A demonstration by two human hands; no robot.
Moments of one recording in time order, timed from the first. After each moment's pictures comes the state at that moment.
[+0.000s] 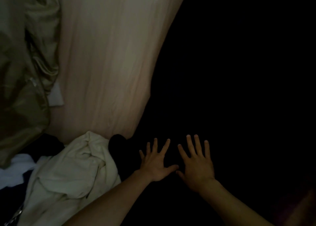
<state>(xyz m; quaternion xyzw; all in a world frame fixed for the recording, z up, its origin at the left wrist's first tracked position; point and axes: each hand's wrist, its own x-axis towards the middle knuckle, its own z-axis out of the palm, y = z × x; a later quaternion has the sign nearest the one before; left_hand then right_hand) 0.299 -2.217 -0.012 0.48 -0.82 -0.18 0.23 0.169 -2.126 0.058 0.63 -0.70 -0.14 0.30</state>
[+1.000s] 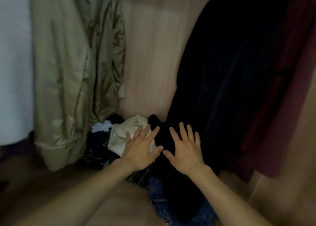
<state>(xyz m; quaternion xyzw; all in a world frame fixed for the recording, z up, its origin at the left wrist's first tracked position) 0.412 -1.938 0.011 0.61 -0.74 0.02 0.28 0.227 -1.933 0.054 0.81 -0.54 0.14 0.17</state>
